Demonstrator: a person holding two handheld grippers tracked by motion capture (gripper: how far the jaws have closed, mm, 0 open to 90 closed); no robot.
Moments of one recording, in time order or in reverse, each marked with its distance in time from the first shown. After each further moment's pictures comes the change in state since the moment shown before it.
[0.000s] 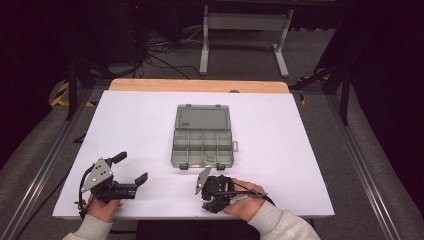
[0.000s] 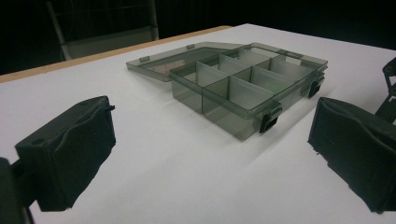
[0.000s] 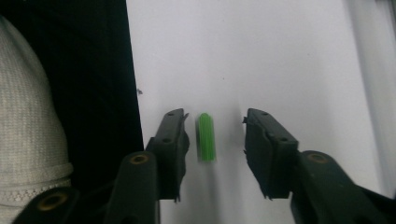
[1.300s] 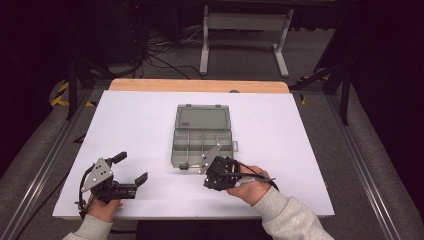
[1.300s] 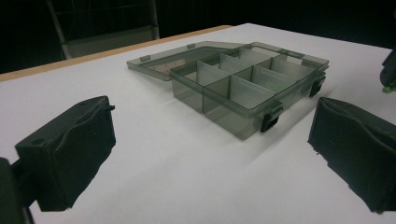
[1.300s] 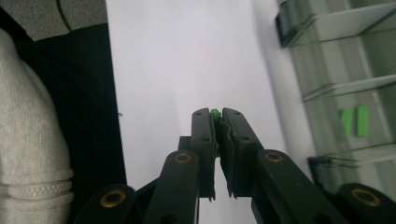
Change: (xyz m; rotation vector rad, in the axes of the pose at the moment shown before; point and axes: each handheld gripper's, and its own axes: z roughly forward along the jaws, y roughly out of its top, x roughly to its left) left arm 0.000 -0.001 0.000 0.002 0.004 -0.004; right arm -0.027 0.009 -0.047 -0.096 -0.027 0.038
